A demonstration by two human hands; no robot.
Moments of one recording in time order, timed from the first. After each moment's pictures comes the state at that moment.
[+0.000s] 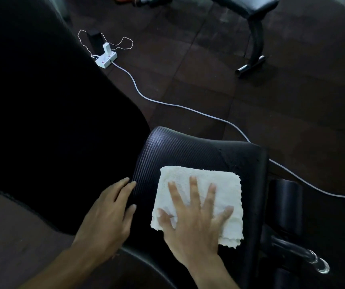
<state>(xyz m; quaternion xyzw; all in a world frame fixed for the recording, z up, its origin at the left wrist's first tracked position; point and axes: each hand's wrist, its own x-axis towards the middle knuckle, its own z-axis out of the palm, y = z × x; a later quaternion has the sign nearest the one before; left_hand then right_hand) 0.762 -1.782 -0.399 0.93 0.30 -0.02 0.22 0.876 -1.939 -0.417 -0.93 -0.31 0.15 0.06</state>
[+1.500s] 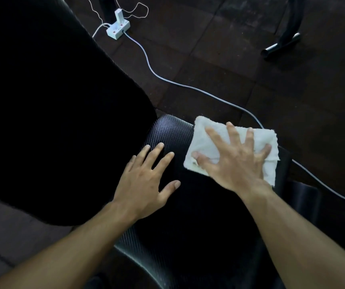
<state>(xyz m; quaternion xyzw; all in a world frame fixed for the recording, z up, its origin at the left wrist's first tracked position) 0.855 -1.782 -0.425 0.95 0.26 -0.07 0.14 1.050 -1.910 -0.423 -0.92 -0.36 0.14 -0.01</state>
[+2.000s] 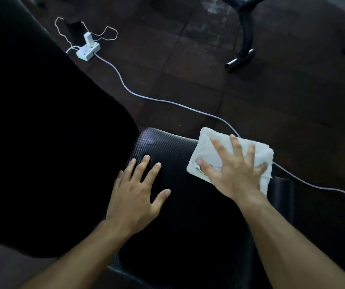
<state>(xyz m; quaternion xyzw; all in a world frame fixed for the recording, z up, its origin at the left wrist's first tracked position) 0.854 -1.782 -0.436 0.95 0.26 -0.02 0.15 1.048 -1.944 -0.423 -0.96 -0.24 0.14 0.04</state>
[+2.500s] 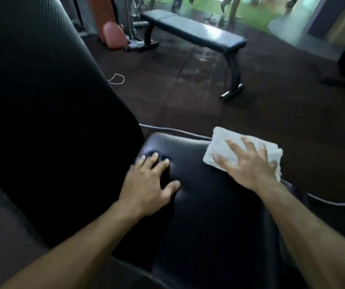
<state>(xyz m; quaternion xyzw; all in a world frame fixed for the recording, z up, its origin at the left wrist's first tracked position) 0.859 -1.778 -0.437 0.96 0.23 0.01 0.14 1.051 -1.967 -0.430 -0.97 -0.19 0.11 0.12</state>
